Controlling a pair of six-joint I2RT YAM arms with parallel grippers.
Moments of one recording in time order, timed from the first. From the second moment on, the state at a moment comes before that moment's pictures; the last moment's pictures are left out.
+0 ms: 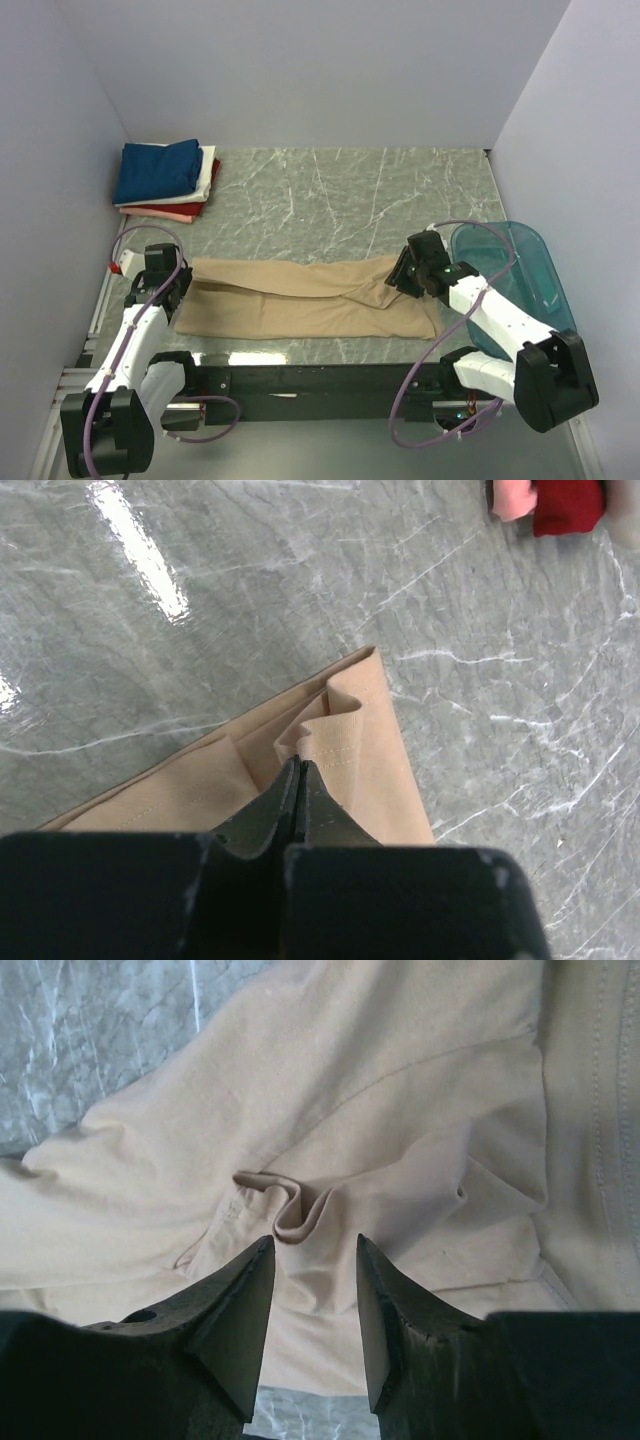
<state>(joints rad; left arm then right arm) 0.07 0.89 0.45 -0.38 -0.30 -1.10 0.37 1.11 0.59 -0.45 0.02 0.81</state>
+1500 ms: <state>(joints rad) 0.07 1.44 0.93 -0.27 -0.31 -1.10 0.39 1.59 1.28 -0.52 0.32 0.62</state>
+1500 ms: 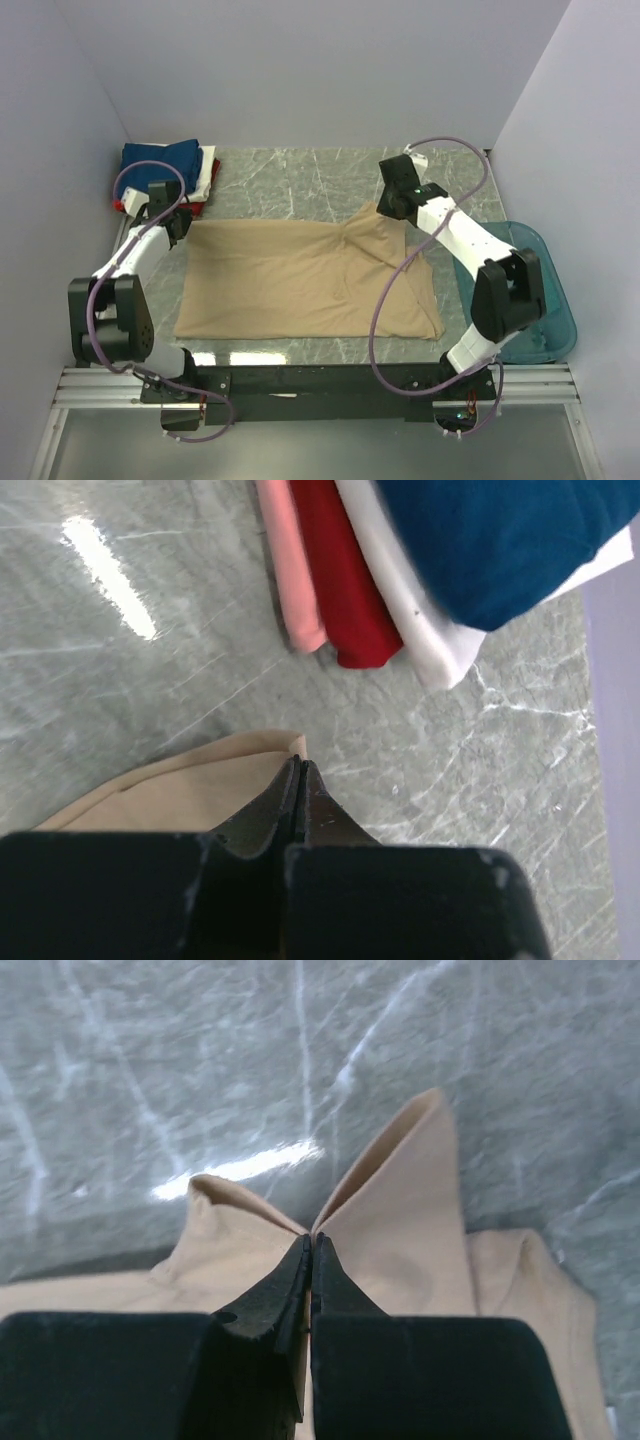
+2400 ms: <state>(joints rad) 0.07 1.45 0.92 -0.26 -0.32 -1.09 0.45 1.60 1.28 -0.62 0.42 0.56</state>
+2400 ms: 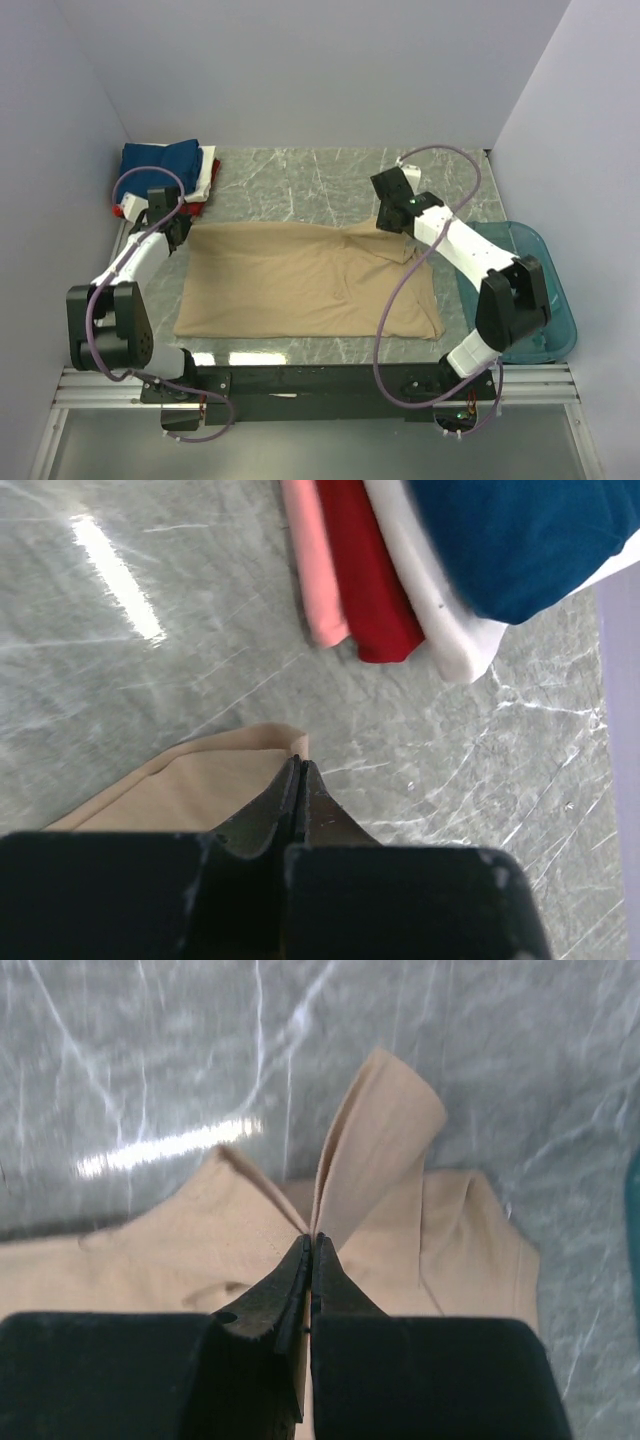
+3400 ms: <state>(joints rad) 0.14 1.16 0.55 -0.23 -0.26 -1.10 0.52 1.22 0.78 -0.49 0.18 0.76</state>
